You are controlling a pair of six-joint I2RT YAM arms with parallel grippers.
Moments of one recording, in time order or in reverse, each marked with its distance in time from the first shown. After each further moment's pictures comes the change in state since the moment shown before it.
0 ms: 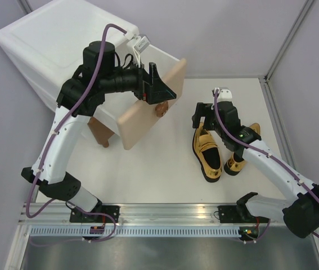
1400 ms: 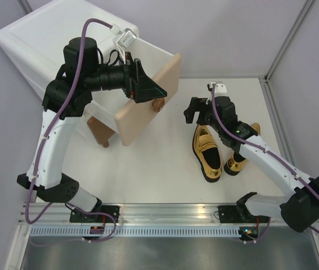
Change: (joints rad) left arm 0.099 -0.028 0.062 -0.019 0.166 -0.013; right arm 0.021 0.071 0.064 0.083 -0.112 0.026
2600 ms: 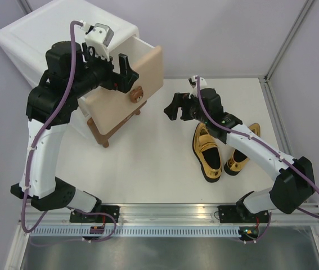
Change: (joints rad) left arm 0.027 -0.066 0.026 -0.104 -0.659 0.286; right arm 0.054 0.172 0.128 0.090 -0.202 0.049
